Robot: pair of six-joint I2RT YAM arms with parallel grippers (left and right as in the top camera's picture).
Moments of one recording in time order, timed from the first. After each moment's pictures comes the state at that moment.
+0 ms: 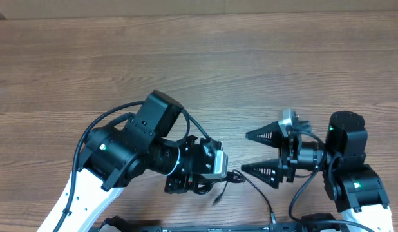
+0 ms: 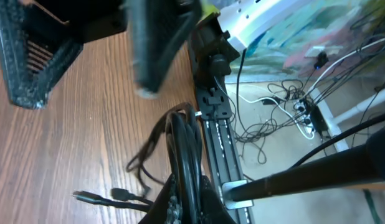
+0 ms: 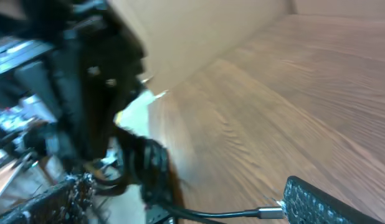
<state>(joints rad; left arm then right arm) -0.63 1.21 1.40 -1.31 0.83 0.82 0.12 0.80 0.72 -0.45 -1.25 -0.02</state>
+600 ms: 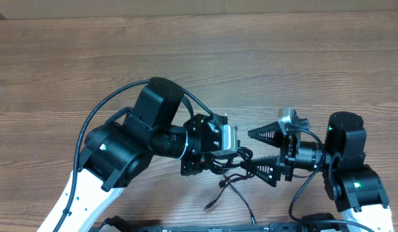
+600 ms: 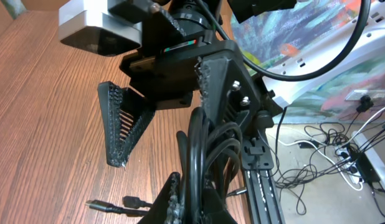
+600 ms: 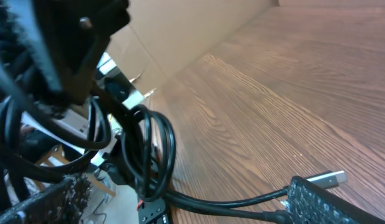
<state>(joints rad) -0.63 1.21 1.40 -0.97 0.83 0.58 0.12 0.81 0.72 -0.49 -1.21 -0.03</state>
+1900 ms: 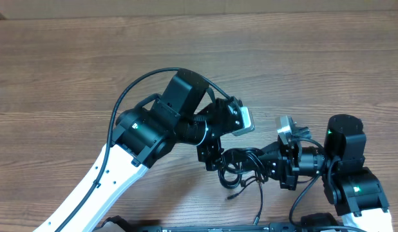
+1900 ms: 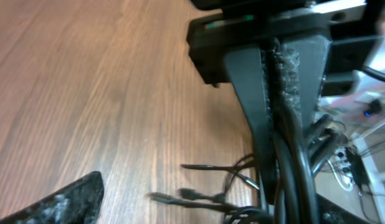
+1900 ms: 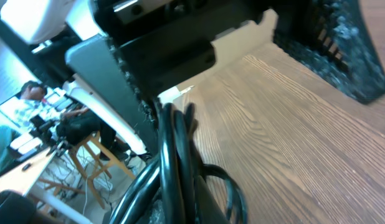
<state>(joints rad) -0.69 1.35 1.42 -0.92 0.66 0.44 0.14 0.78 0.71 -0.48 -1.34 -0.01</state>
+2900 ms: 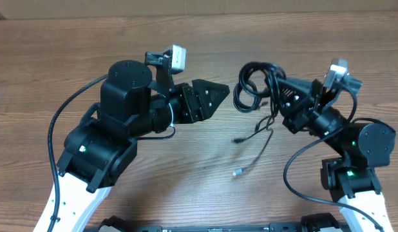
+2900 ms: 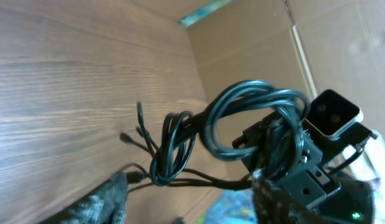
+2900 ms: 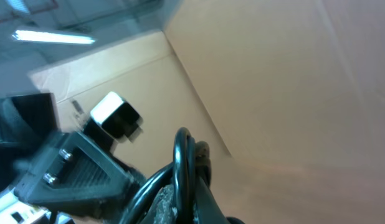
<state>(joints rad) -0.51 1.17 1.42 -0.64 0.51 -0.87 0.13 0.89 0.71 0.57 -0.73 0.80</state>
